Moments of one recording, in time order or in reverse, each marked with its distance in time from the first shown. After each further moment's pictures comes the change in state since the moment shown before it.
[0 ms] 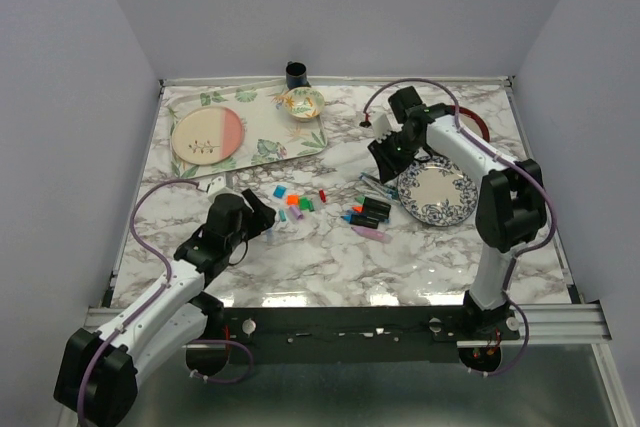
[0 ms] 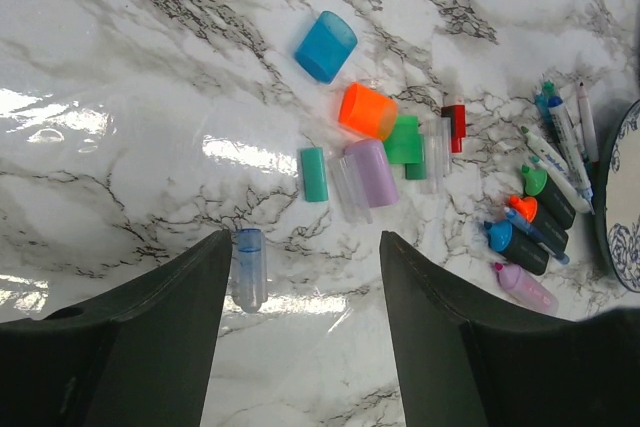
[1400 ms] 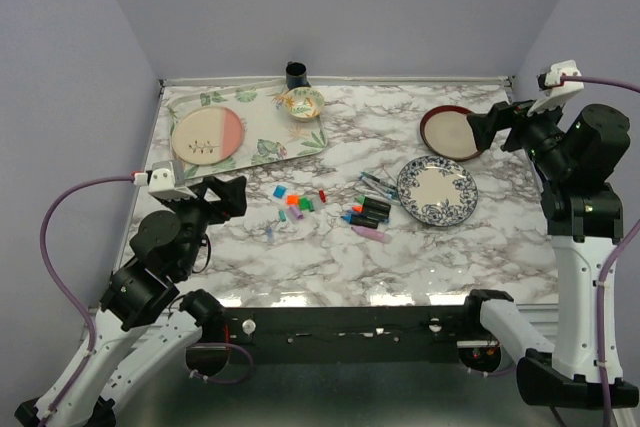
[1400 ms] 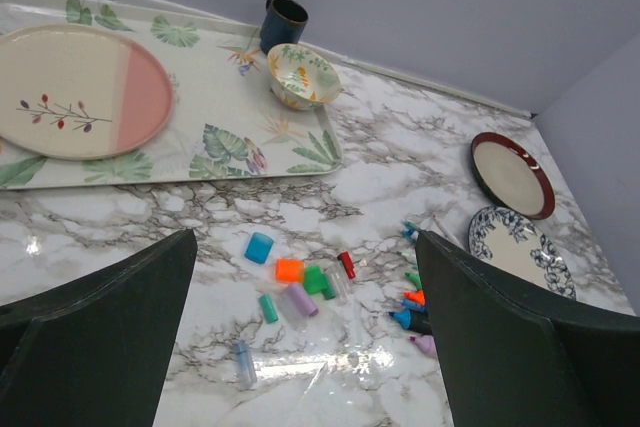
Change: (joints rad) left arm -0.193 -0.404 0.428 -0.314 -0.306 0.367; right arm -0.468 -0.956 -0.211 0.370 -0.054 0.299
